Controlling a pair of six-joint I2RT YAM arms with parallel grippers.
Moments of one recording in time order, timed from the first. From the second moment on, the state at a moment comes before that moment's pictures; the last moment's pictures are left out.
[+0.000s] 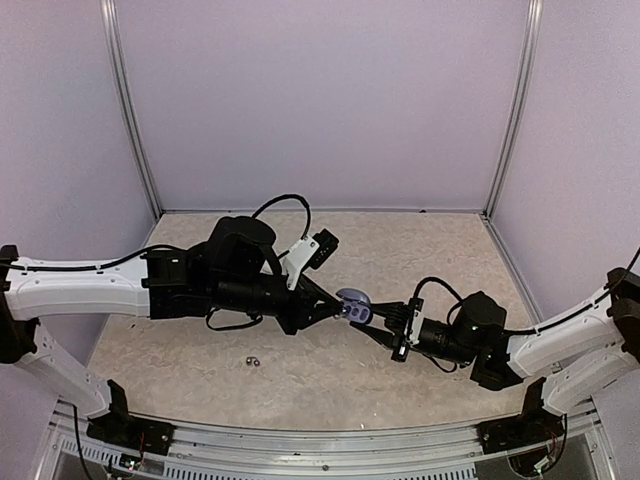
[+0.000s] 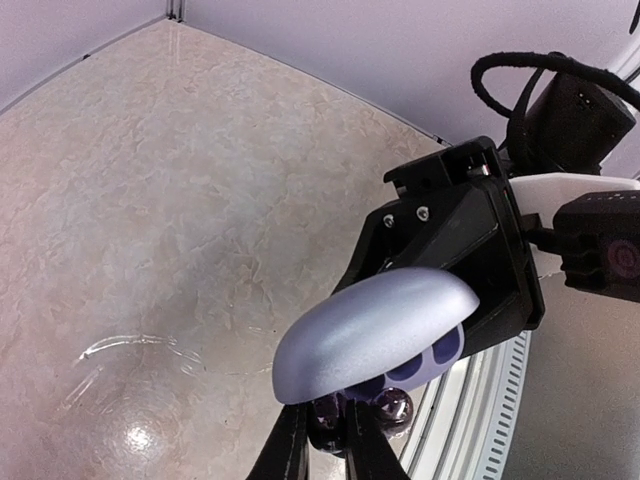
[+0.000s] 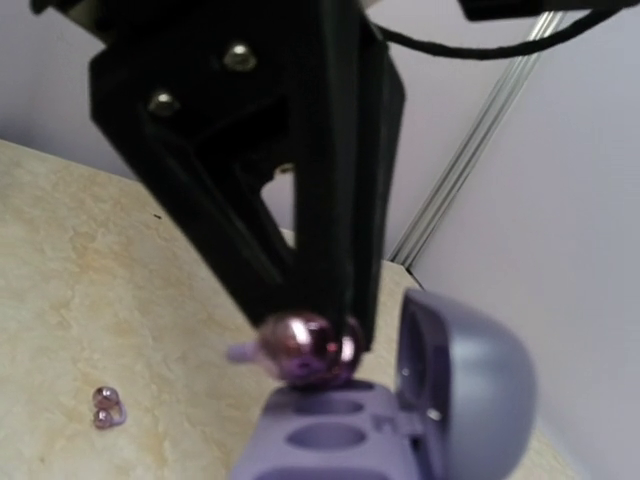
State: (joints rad) left arm -1.12 1.43 1.10 -0.17 0.13 -0.22; right arm 1.06 1.34 0.33 1.10 -0.15 -0.50
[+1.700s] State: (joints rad) left arm -1.11 1.50 1.21 -0.28 0.08 -0.29; right arm 1.06 1.55 0.30 1.42 -0.14 -0.38
